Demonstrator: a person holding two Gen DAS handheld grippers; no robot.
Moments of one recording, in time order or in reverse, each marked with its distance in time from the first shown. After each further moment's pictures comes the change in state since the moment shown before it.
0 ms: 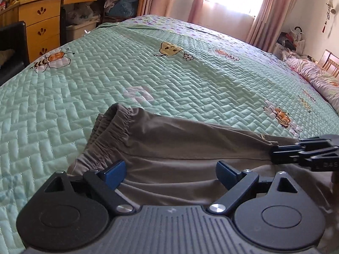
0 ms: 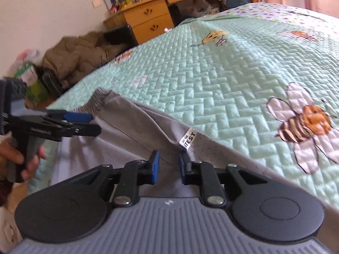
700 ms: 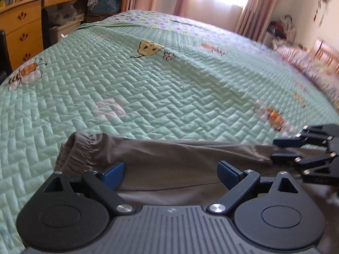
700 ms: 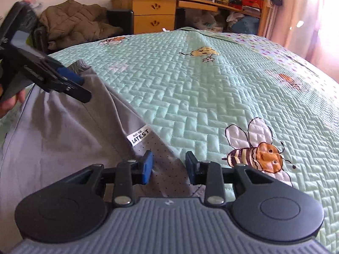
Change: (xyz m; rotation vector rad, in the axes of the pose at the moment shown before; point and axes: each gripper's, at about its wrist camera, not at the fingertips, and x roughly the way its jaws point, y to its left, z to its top) left arm 0.040 -0.028 0.032 0.107 0.070 0.007; right arm 0.000 -0.013 -0.001 -0.358 0.013 -0.241
